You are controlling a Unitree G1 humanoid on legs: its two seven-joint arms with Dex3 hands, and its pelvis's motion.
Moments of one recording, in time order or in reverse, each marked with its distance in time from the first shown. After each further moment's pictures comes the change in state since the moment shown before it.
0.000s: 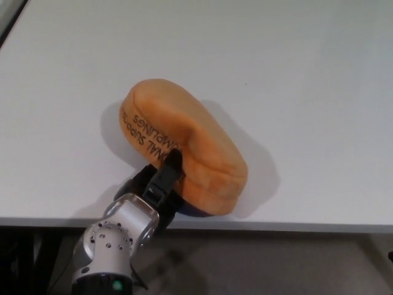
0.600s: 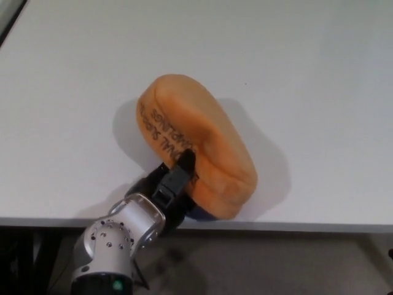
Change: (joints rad) left_arm 0.002 0.043 -0.041 -0.036 0.003 0.088 -0.053; right_arm -0.010 0.000 0.000 0.002 -0.006 0.000 -0.008
